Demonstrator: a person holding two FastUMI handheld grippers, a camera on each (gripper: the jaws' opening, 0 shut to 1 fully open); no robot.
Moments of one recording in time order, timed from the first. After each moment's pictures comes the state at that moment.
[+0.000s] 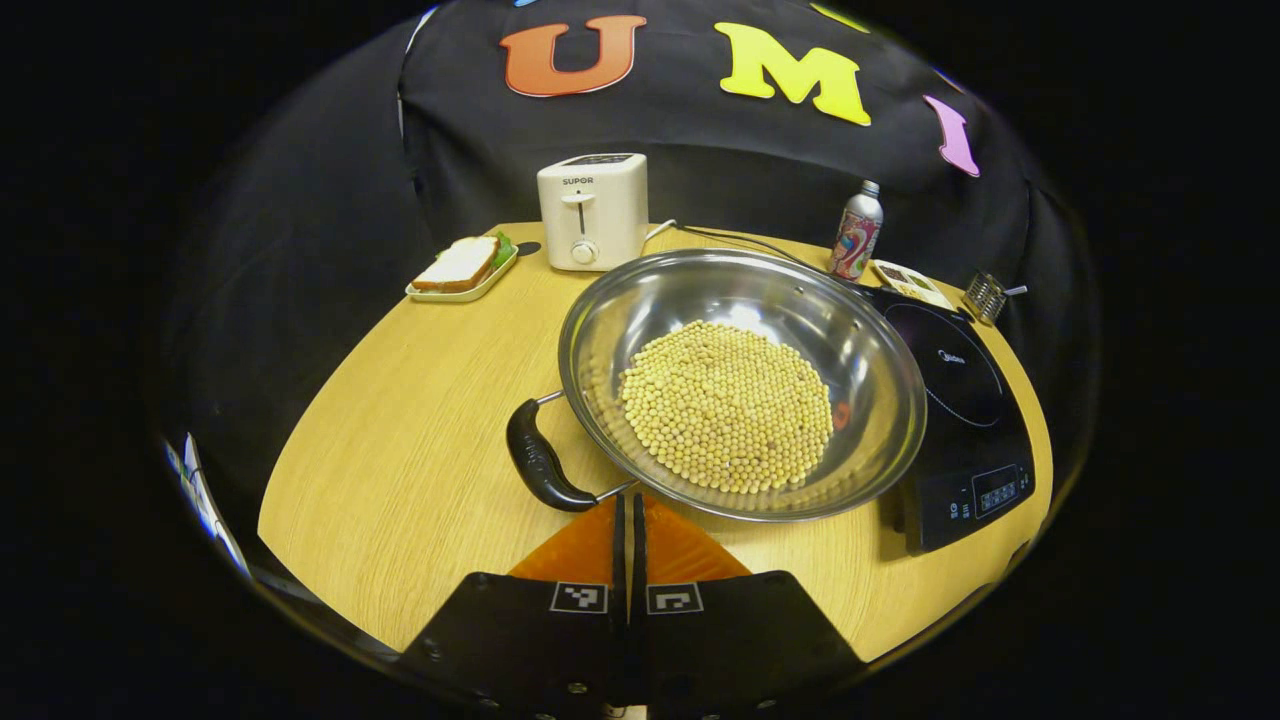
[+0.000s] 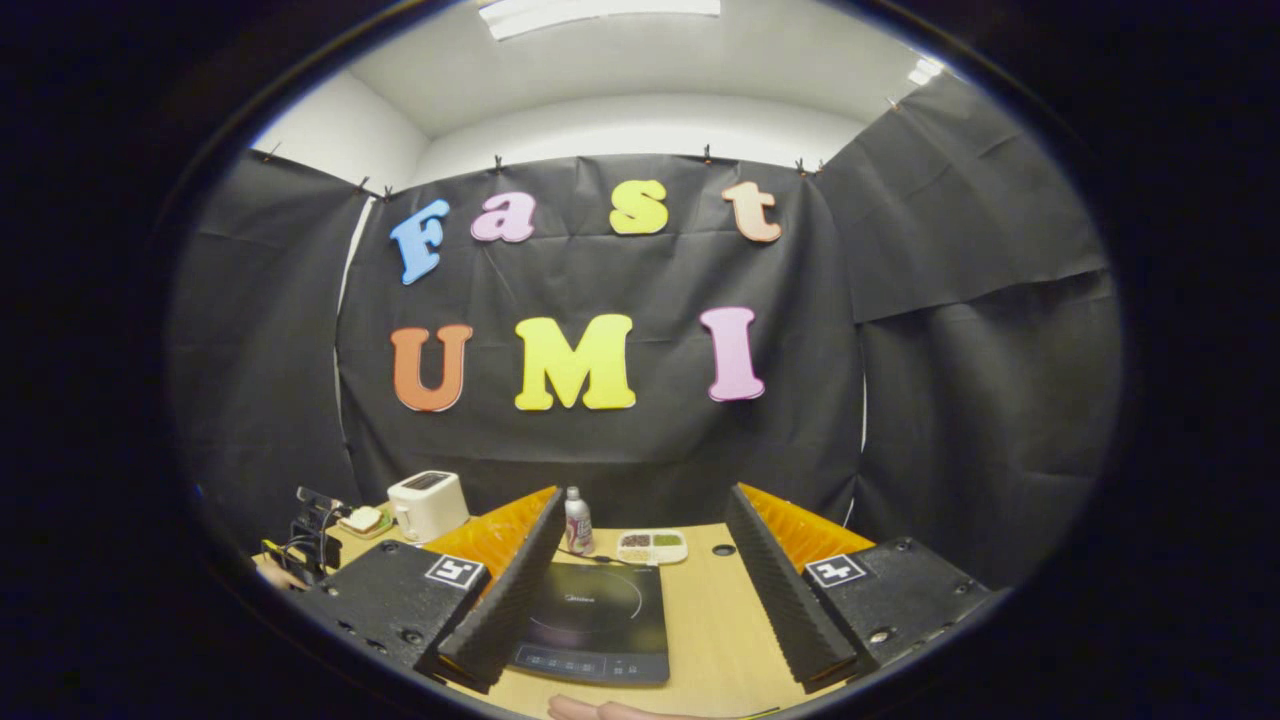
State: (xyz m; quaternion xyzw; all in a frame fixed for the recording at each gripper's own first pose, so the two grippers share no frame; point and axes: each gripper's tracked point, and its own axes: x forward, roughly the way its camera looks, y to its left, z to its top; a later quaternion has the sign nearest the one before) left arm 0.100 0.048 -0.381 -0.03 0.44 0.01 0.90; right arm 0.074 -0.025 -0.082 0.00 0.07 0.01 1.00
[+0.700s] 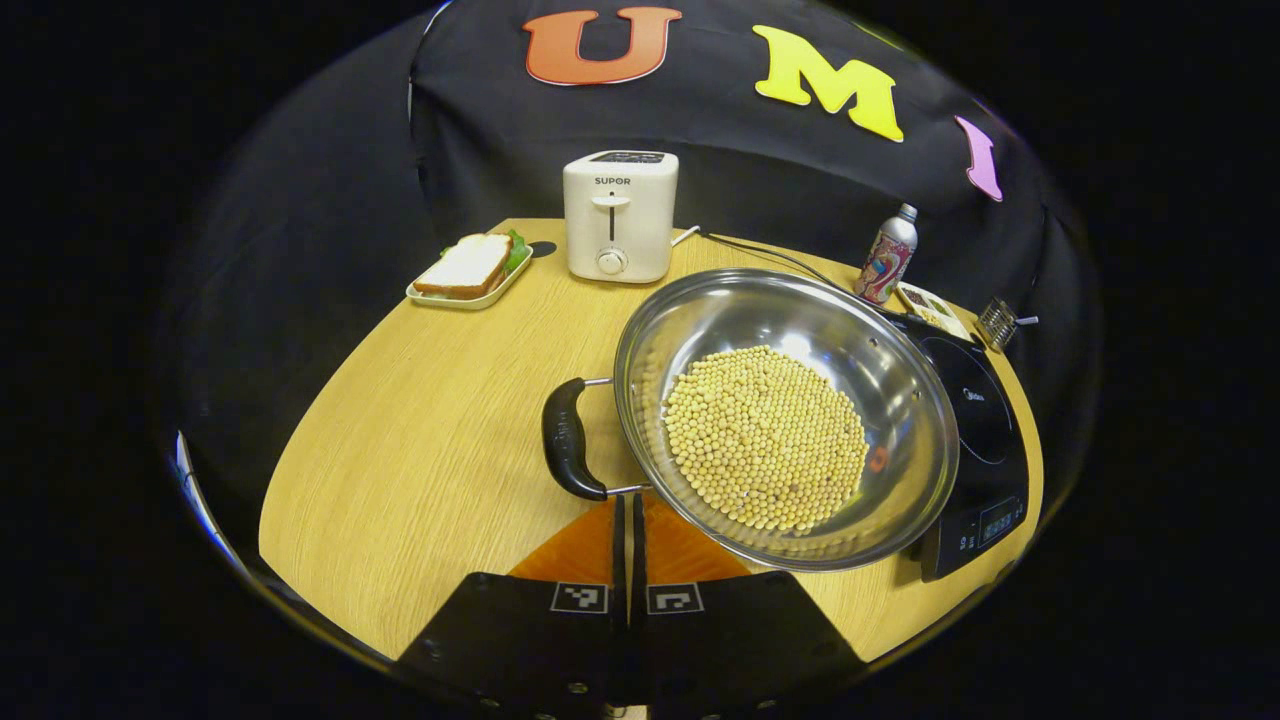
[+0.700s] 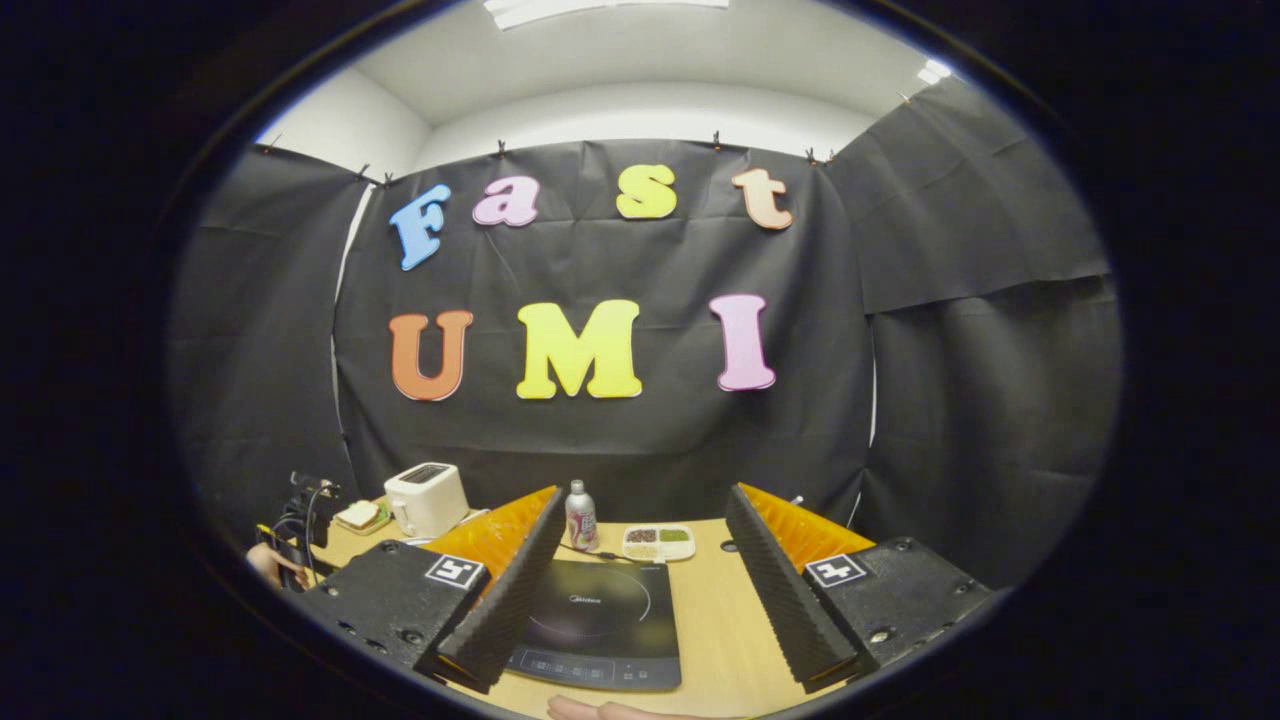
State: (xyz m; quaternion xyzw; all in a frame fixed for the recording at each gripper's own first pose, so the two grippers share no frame) left arm 0.144 0.083 -0.389 -0.06 0.44 0.00 0.90; right arm 0.098 -0.008 -0.091 -0.01 0.08 0.01 1.00
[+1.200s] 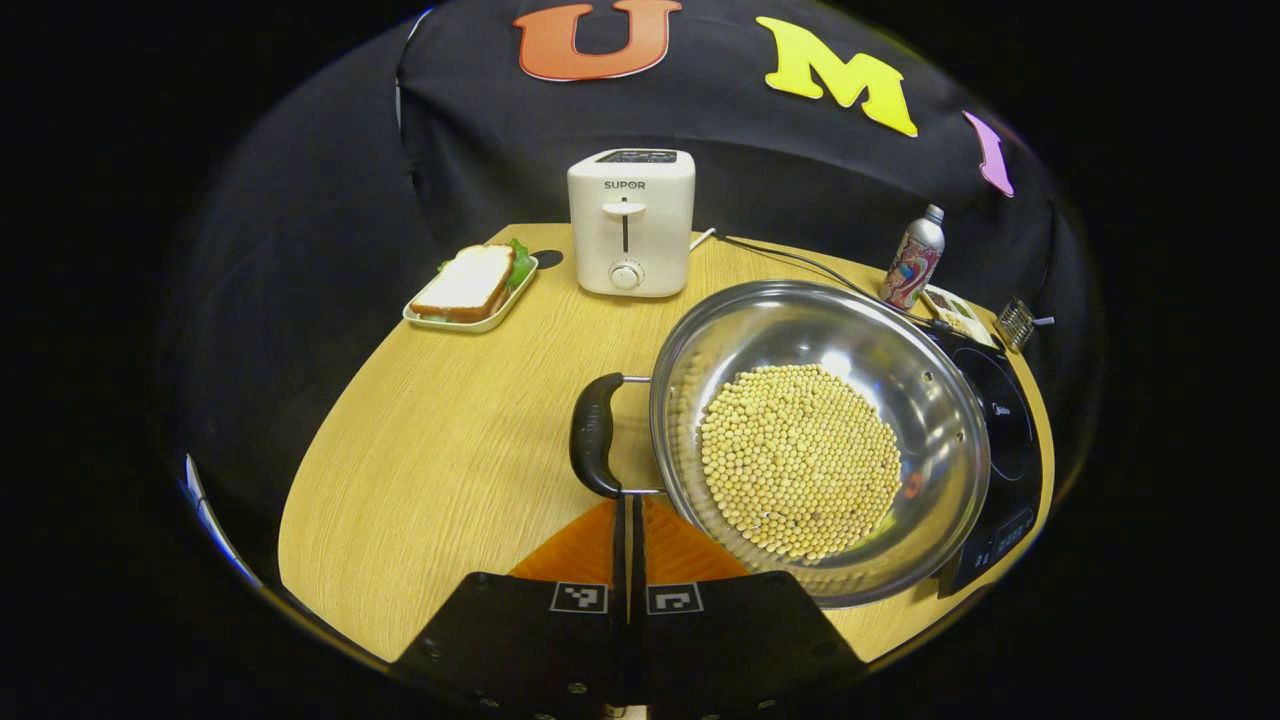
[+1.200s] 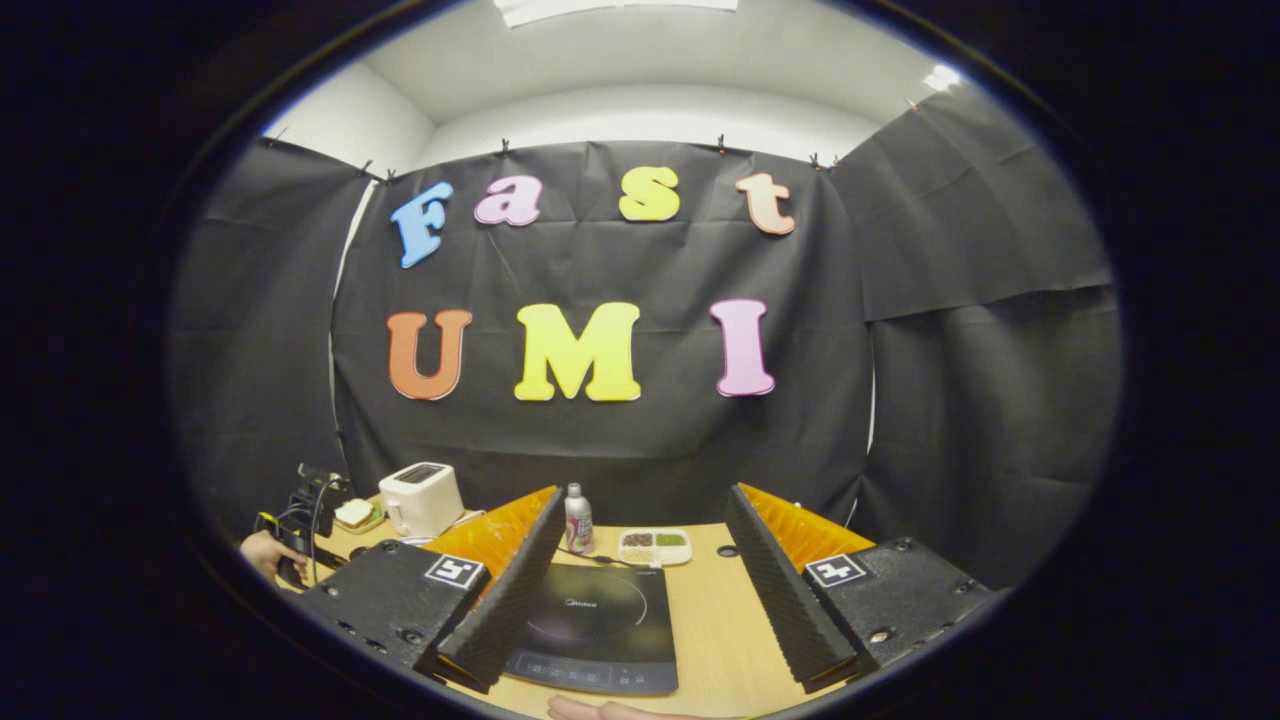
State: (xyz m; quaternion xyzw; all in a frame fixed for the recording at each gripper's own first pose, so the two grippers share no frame) left arm 0.182 0.100 -0.395 -0.04 0.45 0.00 0.89; right arm 0.104 -0.006 -0.091 -0.02 0.08 0.01 1.00
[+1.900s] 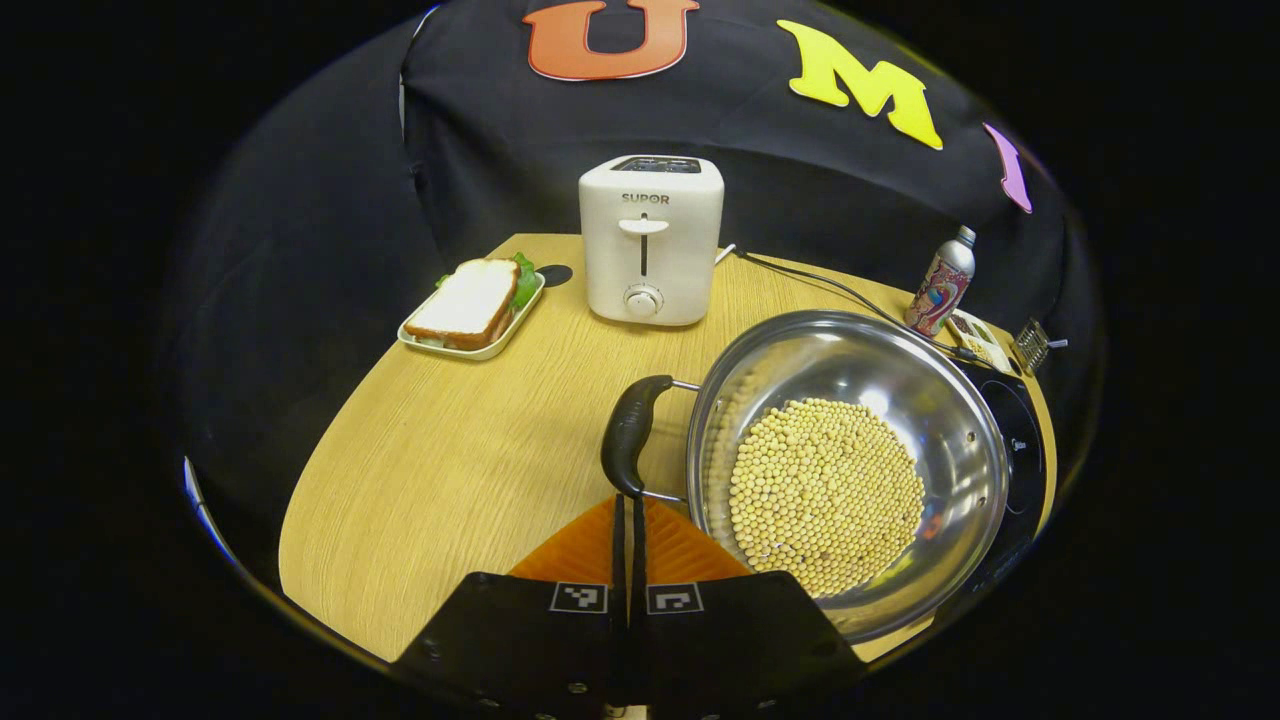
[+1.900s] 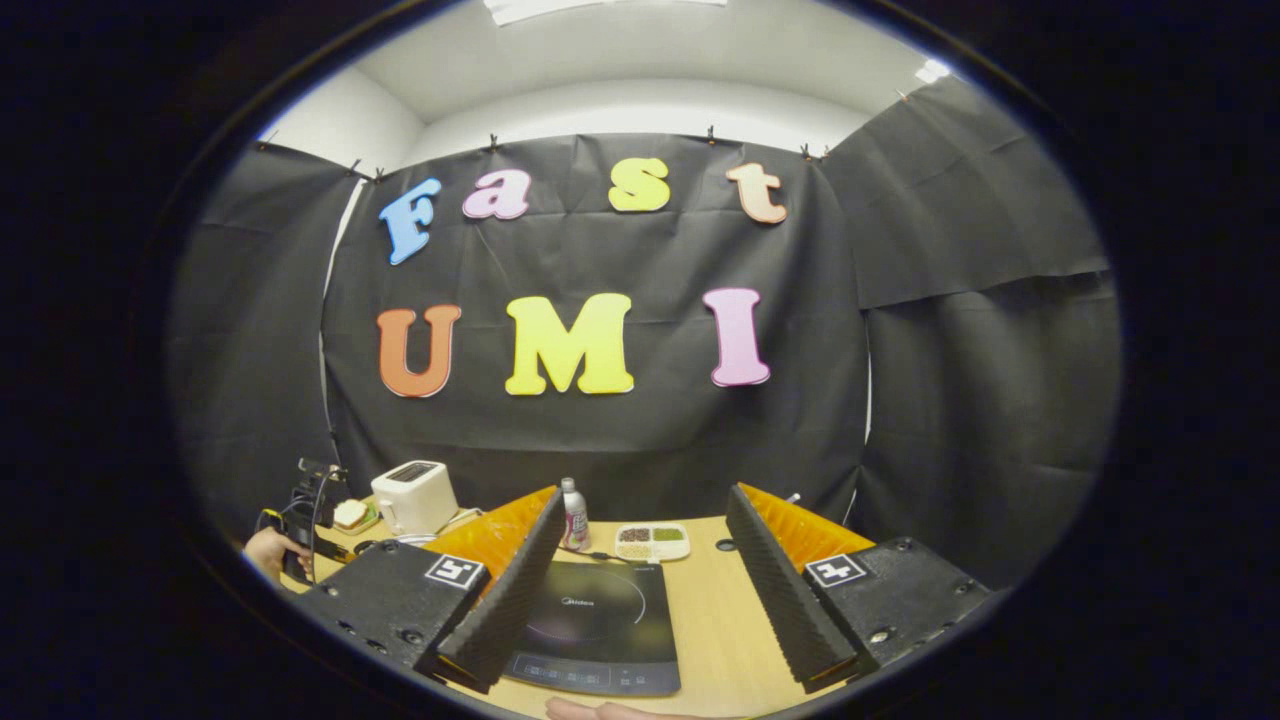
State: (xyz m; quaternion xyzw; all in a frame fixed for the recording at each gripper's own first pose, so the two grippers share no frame) left arm 0.225 0.113 -0.403 -0.05 0.44 0.02 0.90; right arm 0.116 -0.011 -0.105 -0.01 0.09 0.00 1.00
